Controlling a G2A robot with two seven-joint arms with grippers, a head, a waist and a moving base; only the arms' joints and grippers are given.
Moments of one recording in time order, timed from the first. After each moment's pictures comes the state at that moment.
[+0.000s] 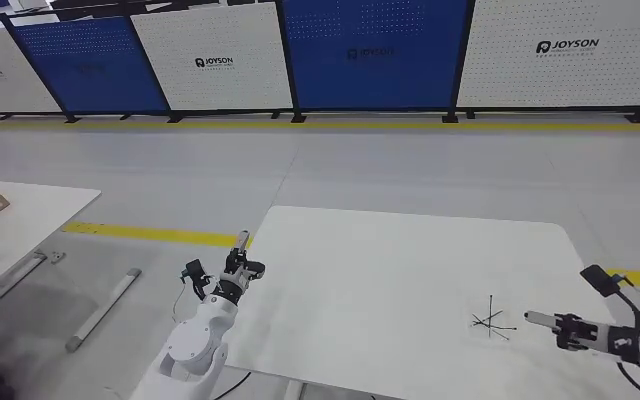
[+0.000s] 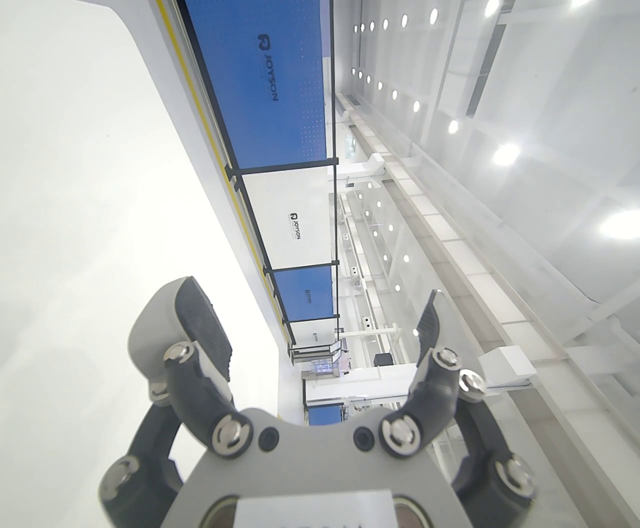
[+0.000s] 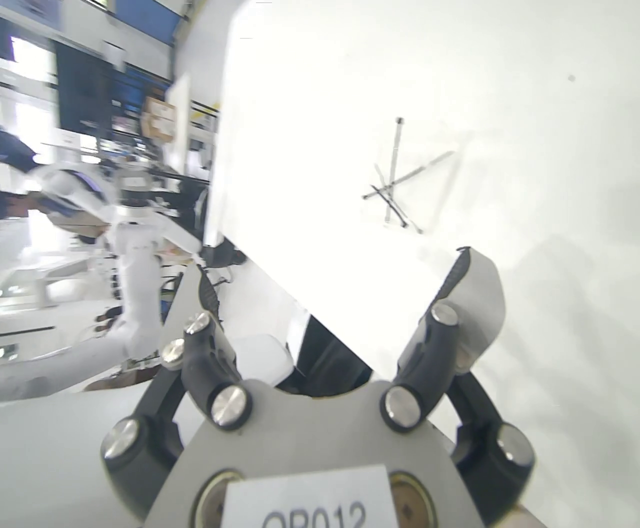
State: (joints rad) left arm 1.73 -1.15 -1.60 -1.80 -0.42 0.00 0.00; right arm -1.32 -0.88 1.64 -1.56 -0.18 -0.04 1.39
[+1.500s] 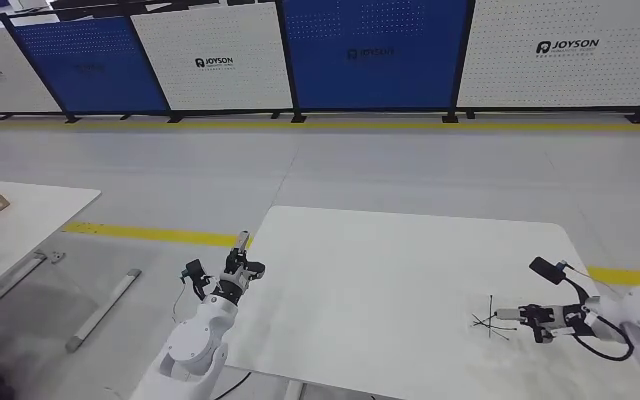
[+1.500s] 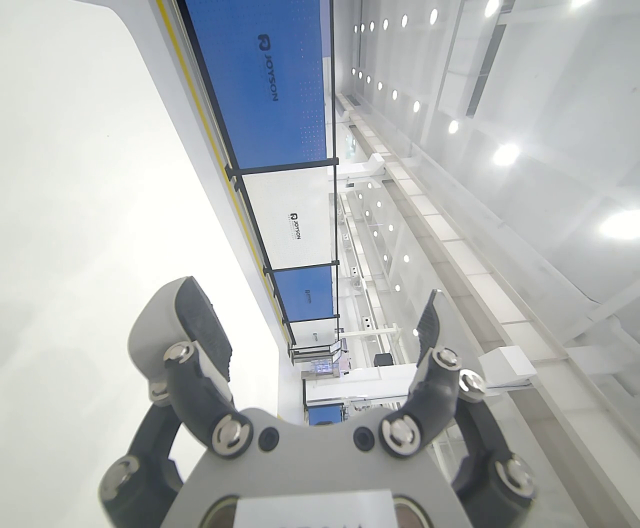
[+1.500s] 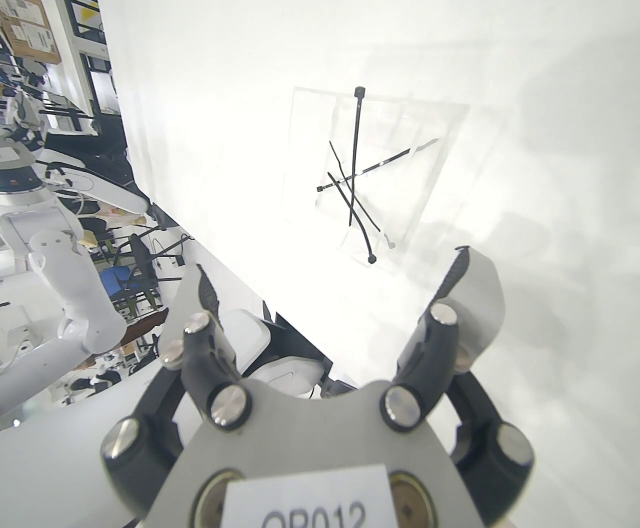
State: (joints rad) left arm 1.73 -1.15 -1.60 -1.80 -0.42 0.00 0.00; right arm -0.97 -0.82 1.16 -1.27 -0.10 -0.03 1.39
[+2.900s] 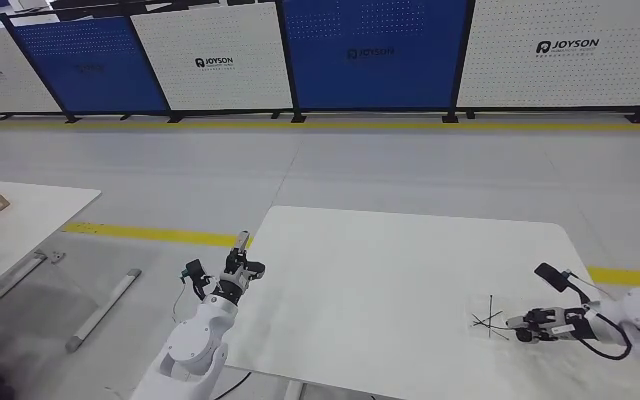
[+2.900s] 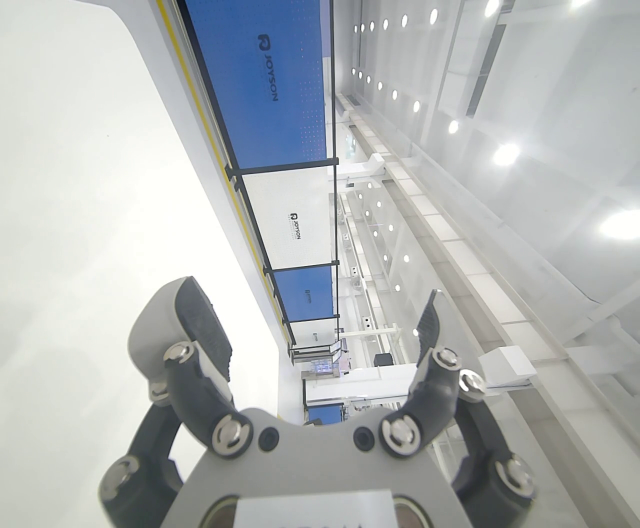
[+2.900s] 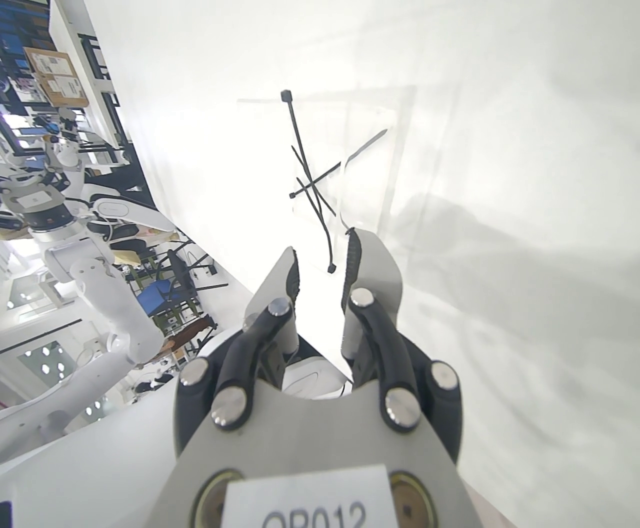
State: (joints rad) left arm 1.73 -1.15 -1.60 -1.80 -0.42 0.00 0.00; right arm -0.92 -0.84 1.10 -1.12 -0.04 0.02 1.38
